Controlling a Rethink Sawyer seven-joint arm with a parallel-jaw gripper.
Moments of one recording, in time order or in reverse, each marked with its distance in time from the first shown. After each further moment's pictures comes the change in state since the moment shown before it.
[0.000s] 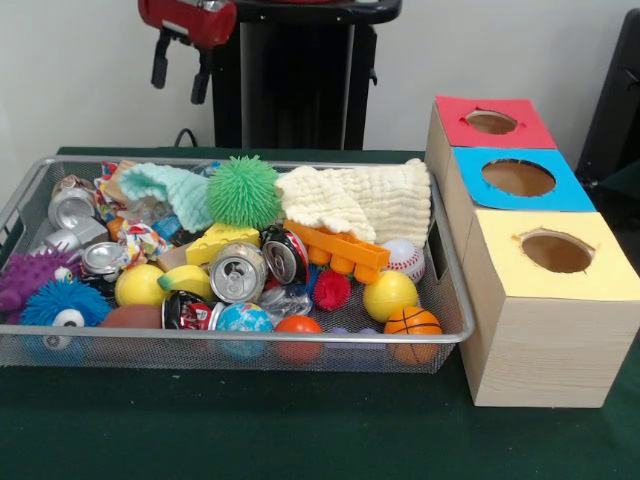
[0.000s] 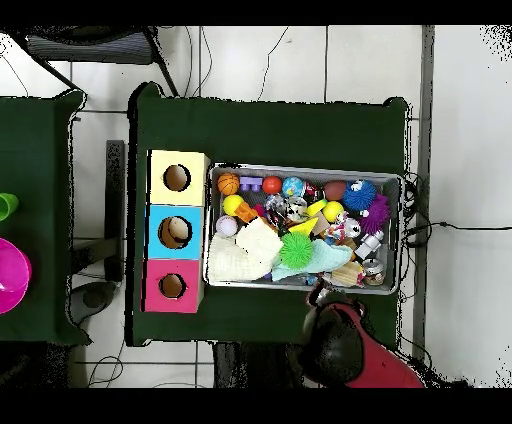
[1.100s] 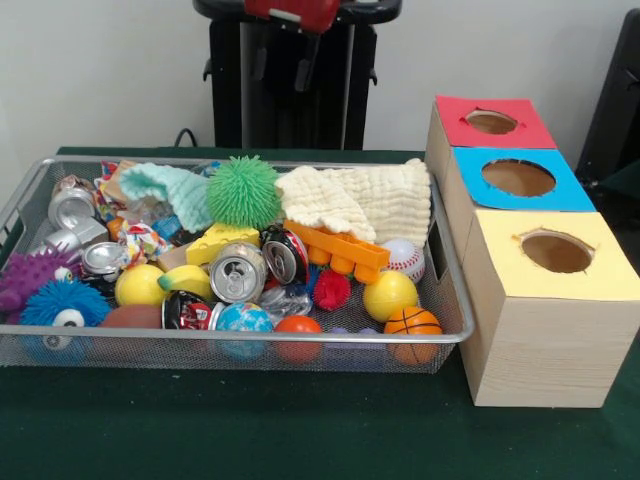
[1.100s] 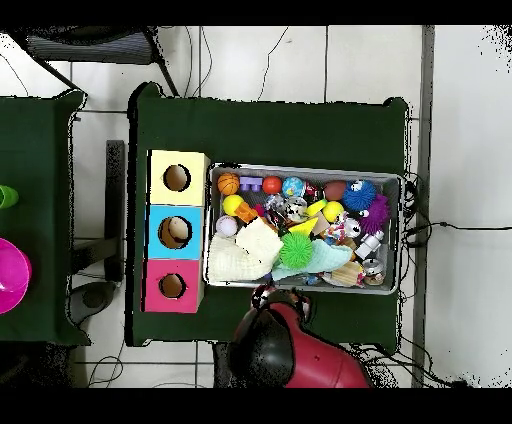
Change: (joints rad) arm 0.305 -0.084 -0.063 0.017 0.009 0.103 0.000
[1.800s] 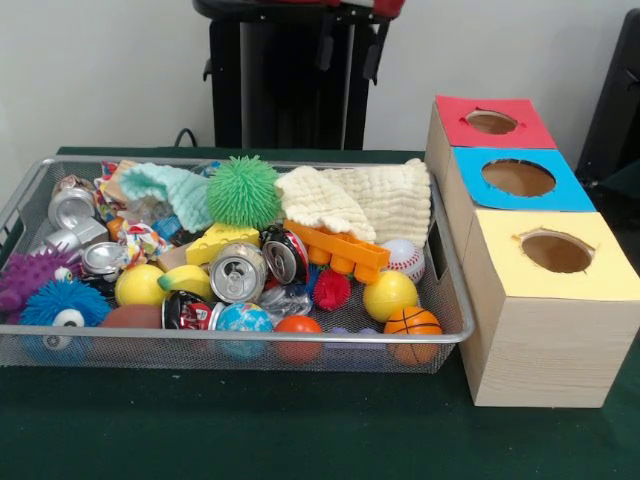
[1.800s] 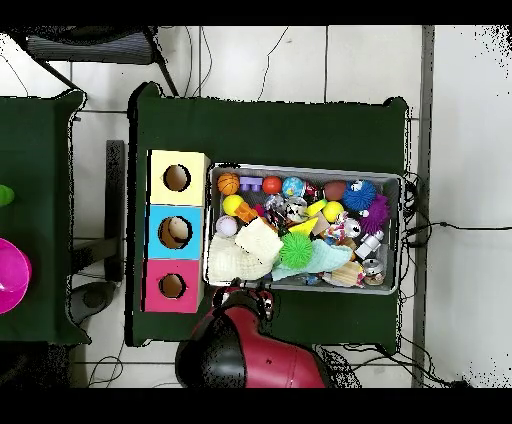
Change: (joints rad) arm 0.164 -0.052 0.007 0.004 0.000 0.008 0.000
